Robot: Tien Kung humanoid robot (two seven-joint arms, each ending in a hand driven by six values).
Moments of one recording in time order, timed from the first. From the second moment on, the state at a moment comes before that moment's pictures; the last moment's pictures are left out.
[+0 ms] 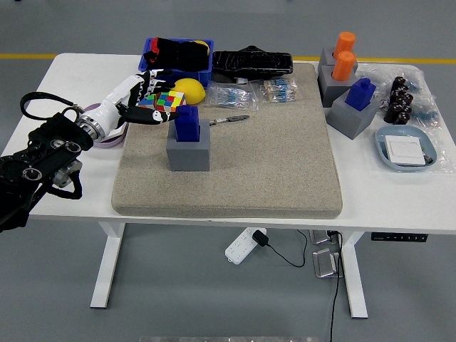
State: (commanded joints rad) left arm -0.90 0.30 -0.42 -0.63 0.70 -0.05 -0.36; right arm 0.02 -0.34 1.26 0.22 -1.27 0.10 -0.08
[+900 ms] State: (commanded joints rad) left arm -0.86 0.25 -0.43 -0.62 0.67 -0.05 -0.34; right arm 0.02 -0.33 1.25 0.22 -1.27 0.10 -0.08
